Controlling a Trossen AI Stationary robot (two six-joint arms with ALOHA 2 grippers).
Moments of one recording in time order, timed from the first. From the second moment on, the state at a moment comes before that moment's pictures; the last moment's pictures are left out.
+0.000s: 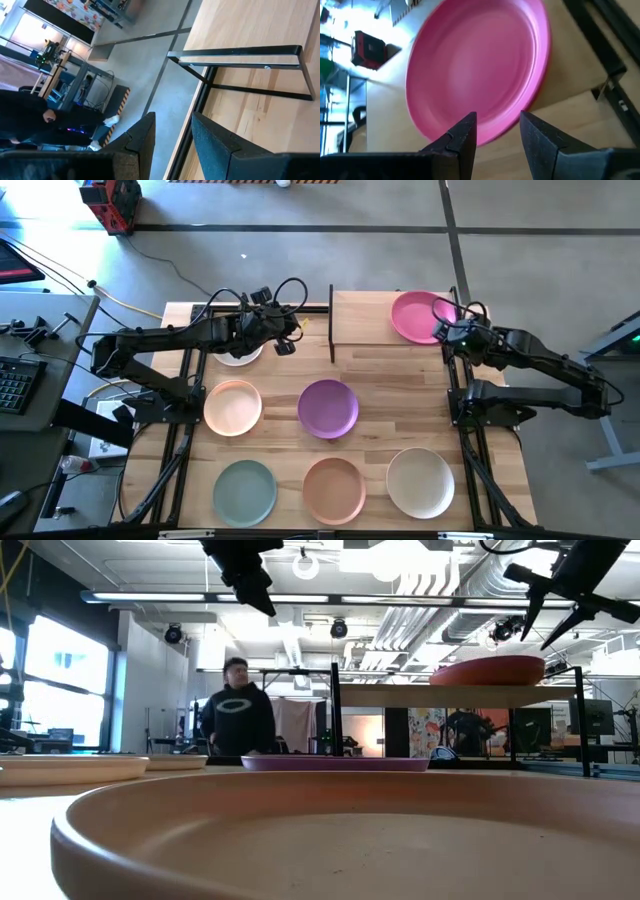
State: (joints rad) left arm 0.20 1.37 1.23 -0.47 -0.74 0.42; right arm -0.38 0.70 0.90 -1.14 0.50 1.49
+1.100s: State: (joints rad) left arm 0.17 1.37 1.23 -0.79 -0.13 -0.18; right arm -0.04 1.03 0.90 -0.47 0.16 1.27
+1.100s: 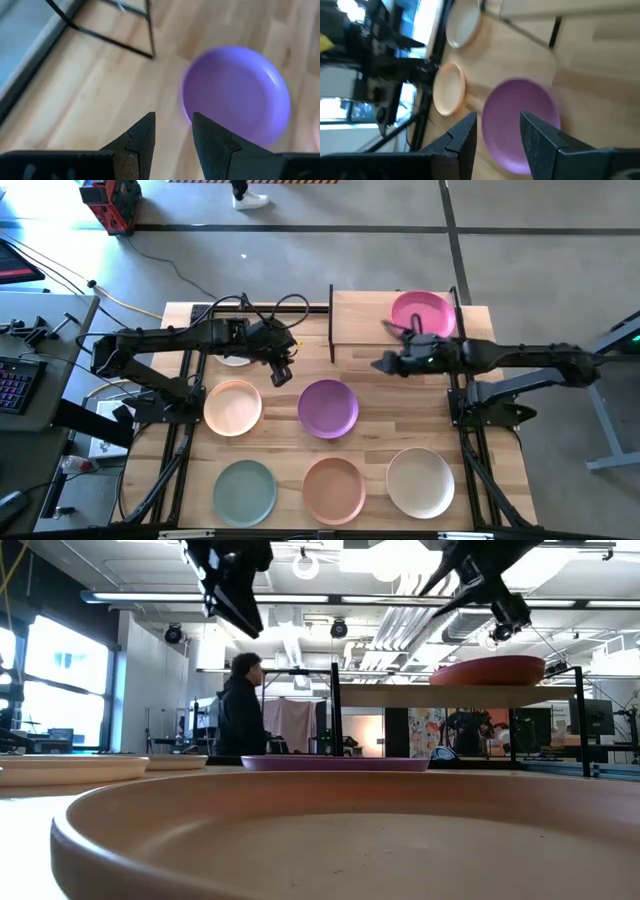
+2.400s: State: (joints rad) left arm -0.20 1.37 1.22 -1.27 -0.30 -0.43; right arm 0.07 1.47 0.90 -0.20 0.15 1.31
